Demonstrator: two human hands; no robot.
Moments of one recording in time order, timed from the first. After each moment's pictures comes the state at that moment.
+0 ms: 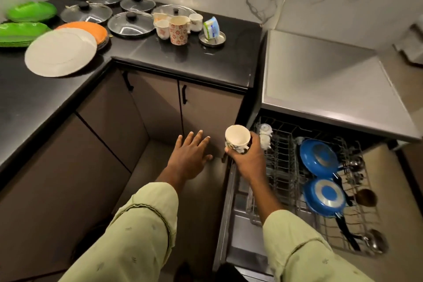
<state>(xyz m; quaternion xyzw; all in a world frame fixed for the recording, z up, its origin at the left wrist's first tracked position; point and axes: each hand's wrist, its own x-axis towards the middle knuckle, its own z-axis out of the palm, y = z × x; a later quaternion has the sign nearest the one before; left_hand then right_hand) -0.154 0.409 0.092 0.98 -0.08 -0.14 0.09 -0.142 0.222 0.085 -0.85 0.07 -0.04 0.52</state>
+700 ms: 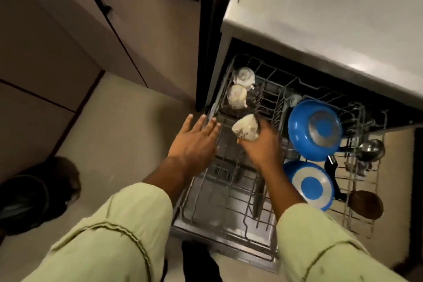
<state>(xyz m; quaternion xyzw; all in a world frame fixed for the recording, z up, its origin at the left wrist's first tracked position) -0.061 0.176 -0.074 0.96 -0.13 -0.26 0.02 -0.026 -0.007 -0.118 -0.94 0.09 0.13 0.31</state>
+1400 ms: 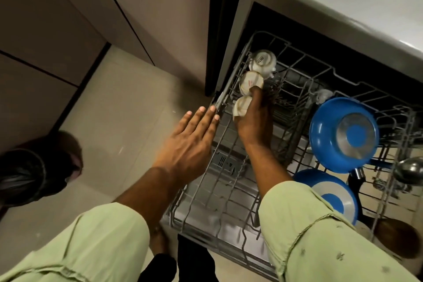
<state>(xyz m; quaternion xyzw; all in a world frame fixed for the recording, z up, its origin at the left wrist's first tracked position) -0.072 0.178 -0.117 0.98 -0.08 -0.18 0.07 0.032 0.034 -0.192 -0.97 -0.01 0.07 0.22</state>
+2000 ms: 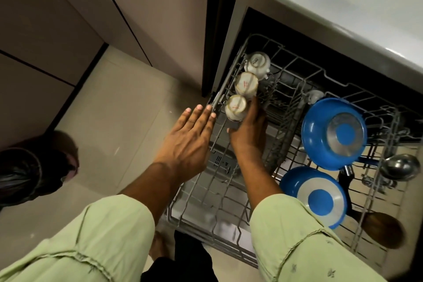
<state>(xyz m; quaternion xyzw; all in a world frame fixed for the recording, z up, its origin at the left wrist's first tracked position) -0.069 0.172 -0.105 0.97 -0.06 -0.23 0.05 0.000 0.030 -0.181 -0.96 0.04 0.13 0.23</state>
